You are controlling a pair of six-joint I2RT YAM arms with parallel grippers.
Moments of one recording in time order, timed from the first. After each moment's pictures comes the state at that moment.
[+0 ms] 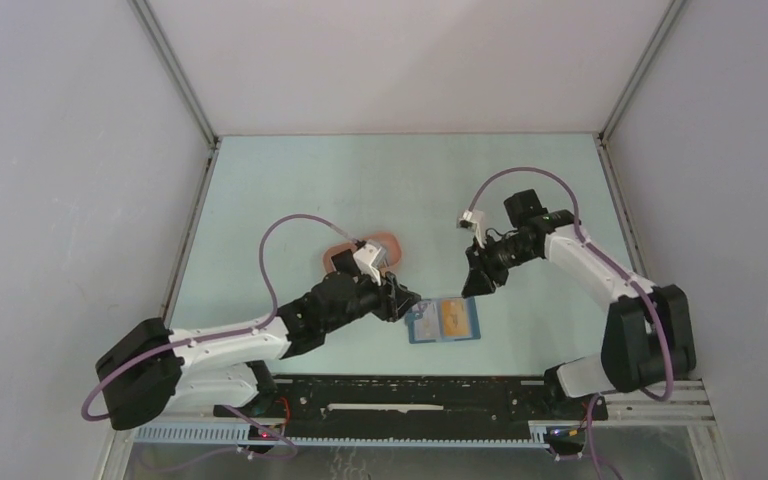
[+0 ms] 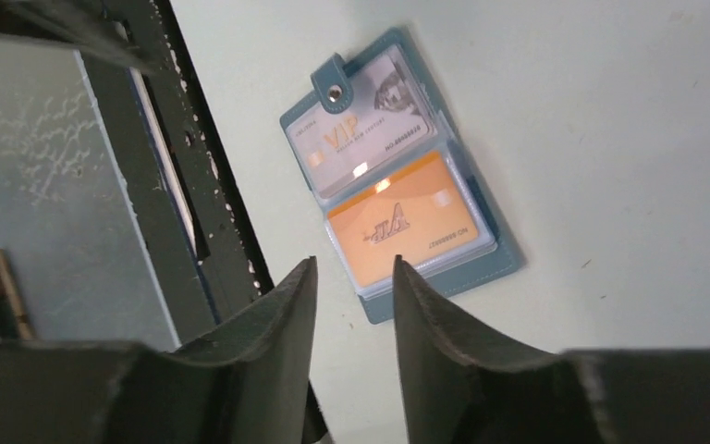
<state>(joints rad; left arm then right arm) -0.96 1.15 0.44 0.45 0.01 -0.55 0.28 1.39 0.98 -0.83 -0.85 -0.54</state>
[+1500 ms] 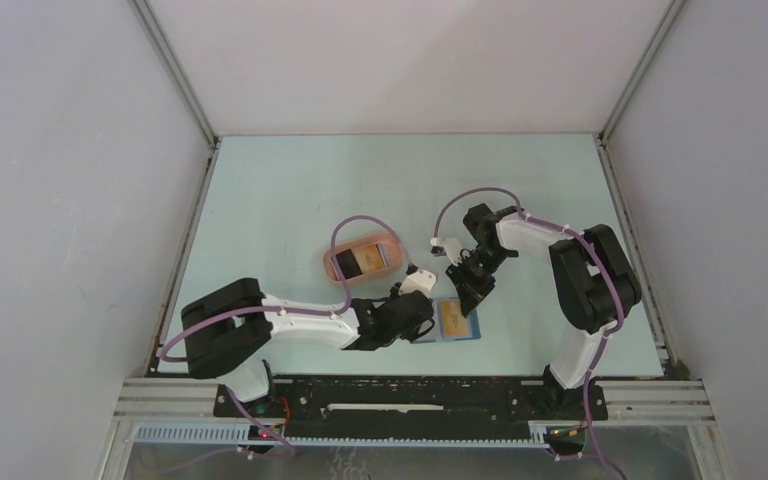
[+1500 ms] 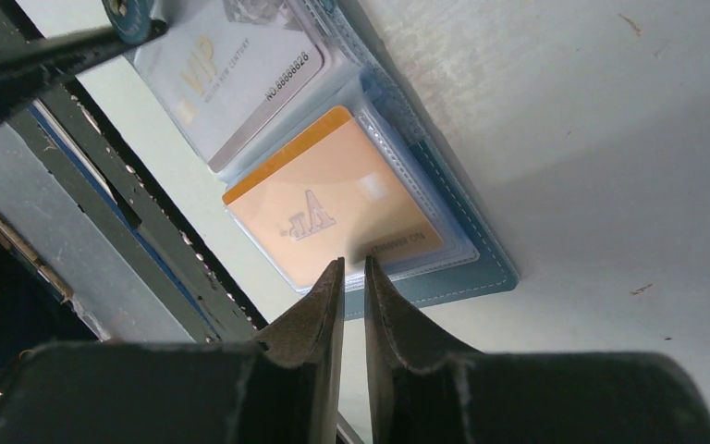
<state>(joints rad) -1.21 1.60 0.77 -0.06 -0.45 -0.52 0.42 1.81 1.09 -0.92 -0.57 -0.46</state>
